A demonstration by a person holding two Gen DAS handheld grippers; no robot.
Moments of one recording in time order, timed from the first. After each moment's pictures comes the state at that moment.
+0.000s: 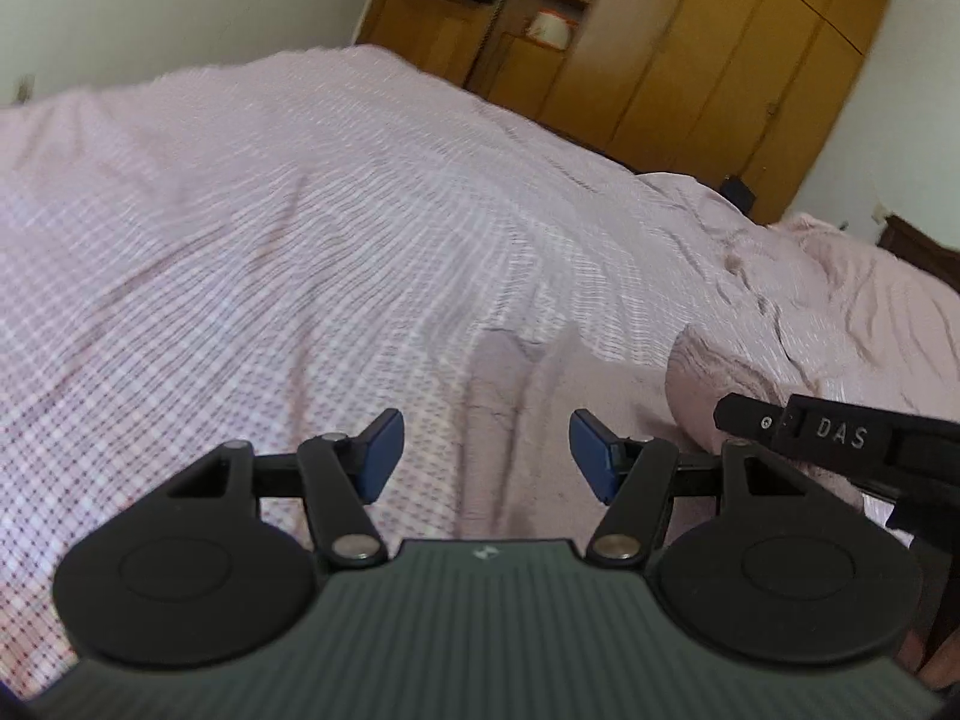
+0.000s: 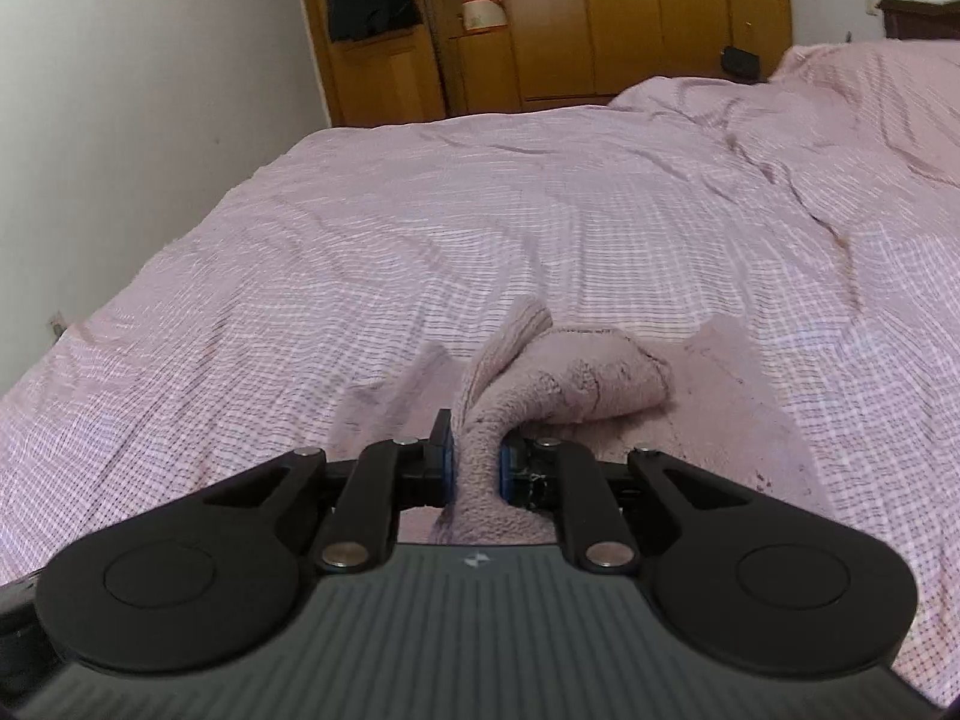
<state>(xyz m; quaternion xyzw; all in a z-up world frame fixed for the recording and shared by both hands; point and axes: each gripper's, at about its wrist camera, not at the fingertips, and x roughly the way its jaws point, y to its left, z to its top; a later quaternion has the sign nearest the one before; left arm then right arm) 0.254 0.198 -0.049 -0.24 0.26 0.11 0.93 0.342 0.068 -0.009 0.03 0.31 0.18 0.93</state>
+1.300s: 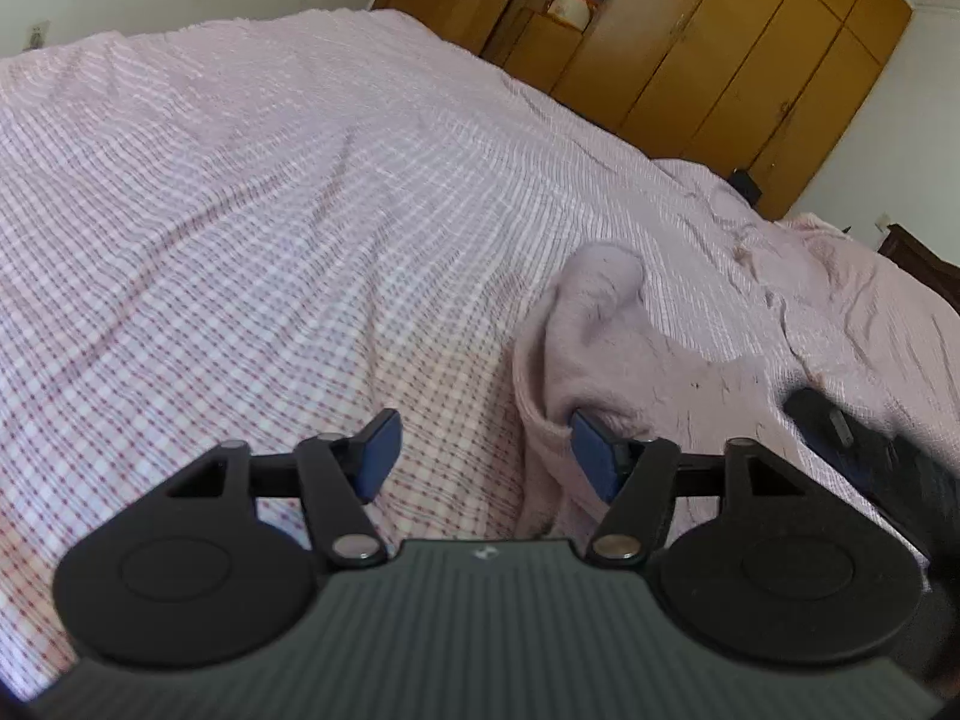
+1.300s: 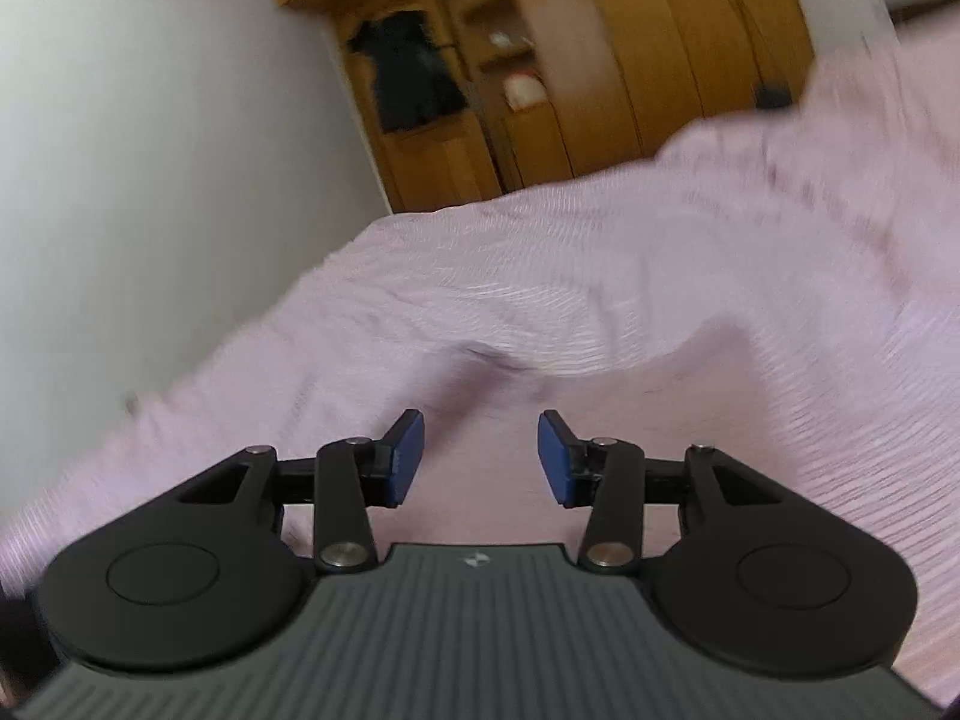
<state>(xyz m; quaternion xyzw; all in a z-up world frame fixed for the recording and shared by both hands) 0.230 0.223 -0.063 -0.26 0.28 0.10 0.92 0.292 0.043 -0.024 0.08 0.22 0.24 0.94</state>
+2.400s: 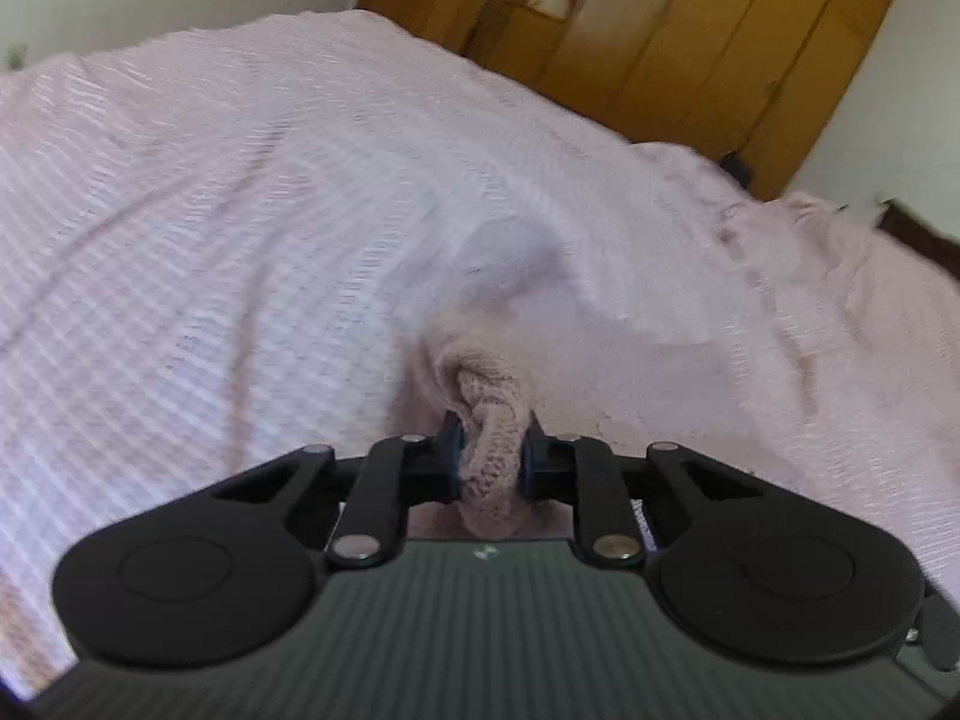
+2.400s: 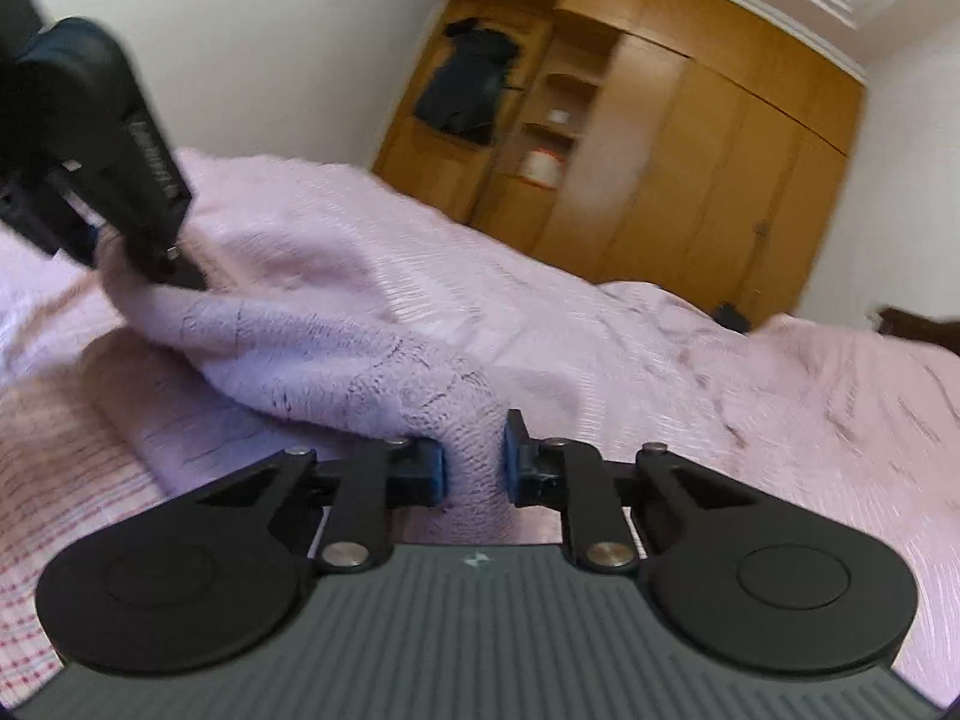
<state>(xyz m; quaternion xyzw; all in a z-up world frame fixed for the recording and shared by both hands) 0.271 0.169 -0.060 -0.25 0.28 0.08 0.92 0.272 -0.005 -0.089 -0.20 0.10 0.16 0.96</state>
